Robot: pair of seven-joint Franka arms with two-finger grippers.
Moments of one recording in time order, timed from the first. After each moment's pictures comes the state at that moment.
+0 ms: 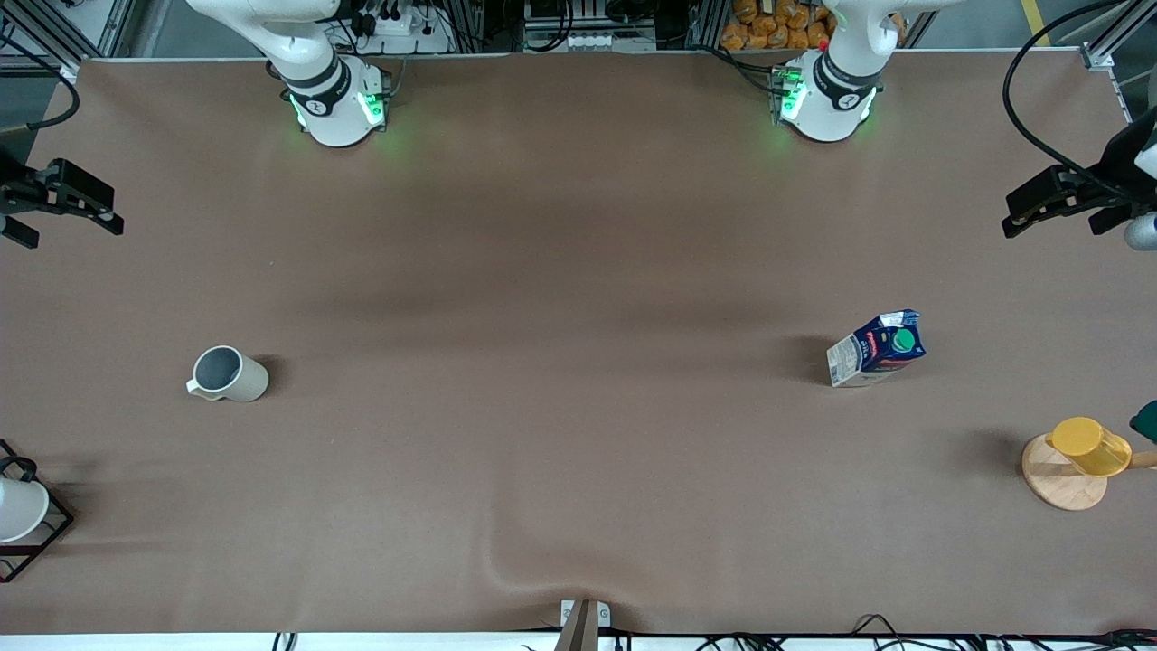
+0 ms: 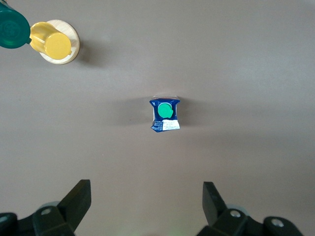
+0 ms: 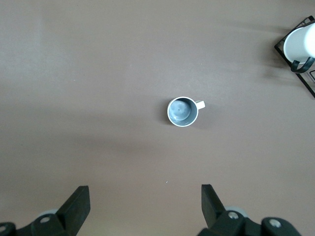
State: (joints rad) left arm 0.04 0.02 -0.08 -1.47 0.01 1.48 -0.08; right arm -0.05 -0.05 -0.02 -1.59 0.00 1.56 -0.24
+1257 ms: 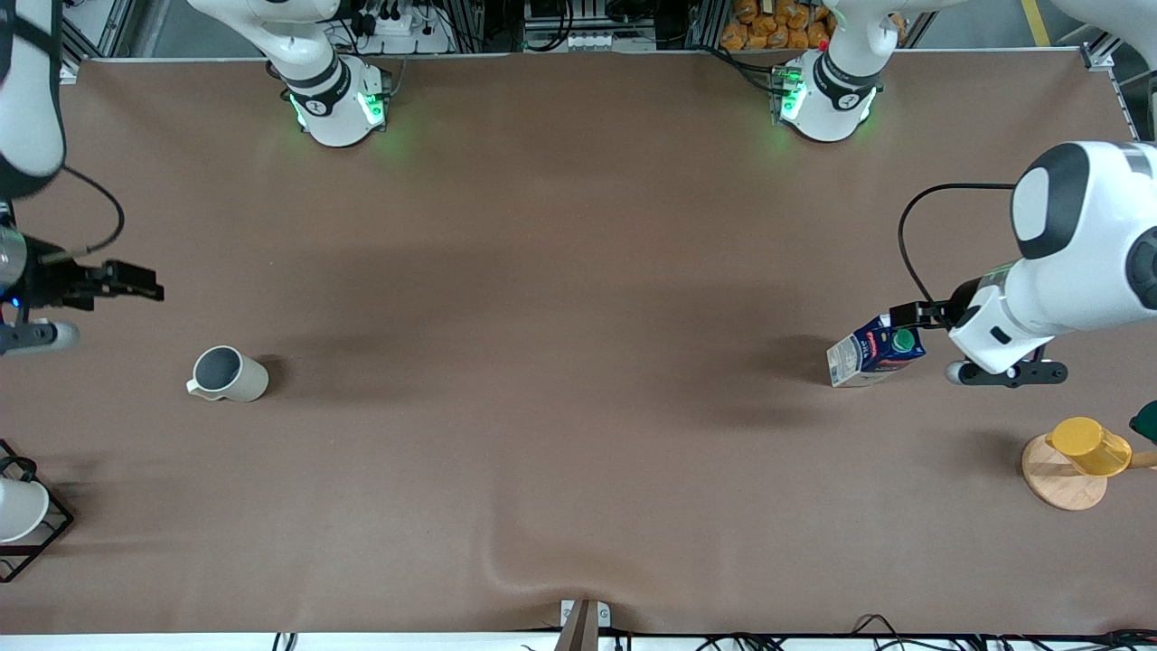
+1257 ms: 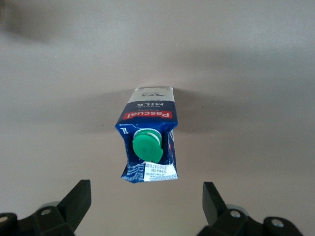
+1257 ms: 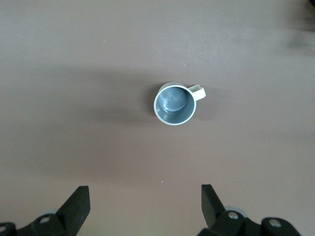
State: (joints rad) left arm 0.03 0.26 -0.10 -1.71 0.01 1.77 -0.08; right arm -0.09 0.22 -0.03 -1.58 0.00 1.62 -0.24
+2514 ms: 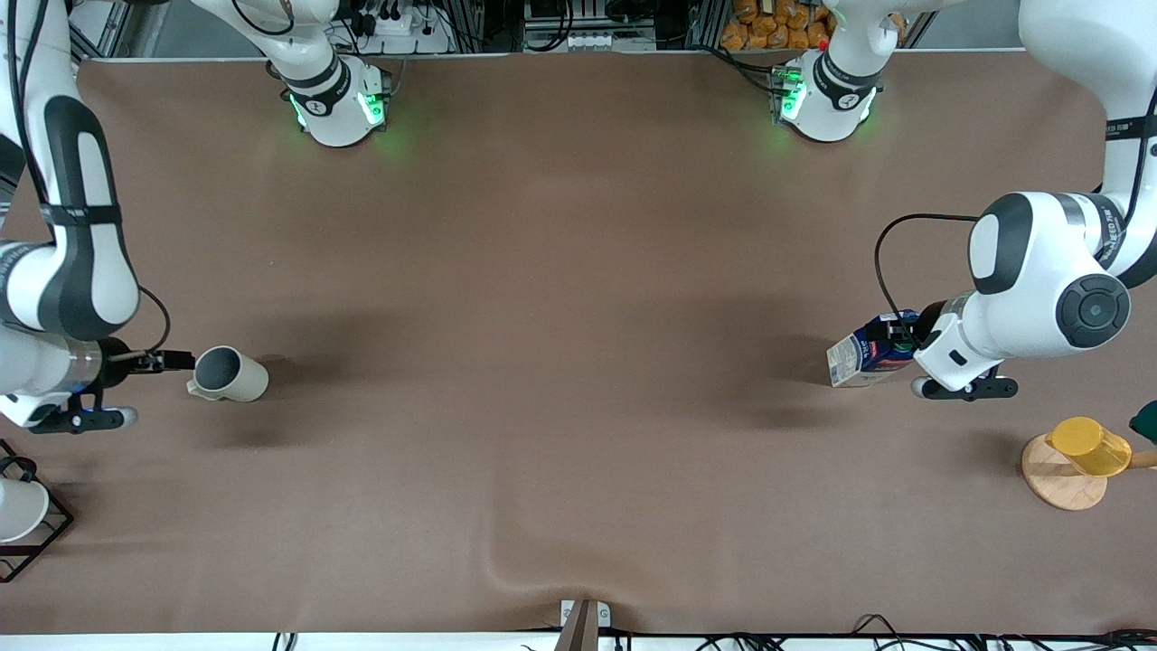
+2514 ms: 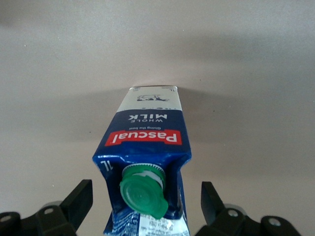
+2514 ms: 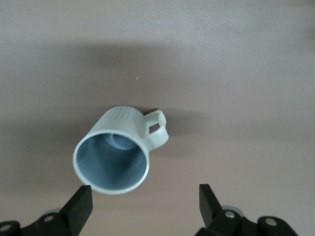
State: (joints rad) left arm 0.03 0.35 -0.10 -1.78 0.01 1.87 -0.09; right arm -0.18 0.53 -0.04 -1.59 -0.06 1.90 -0.24
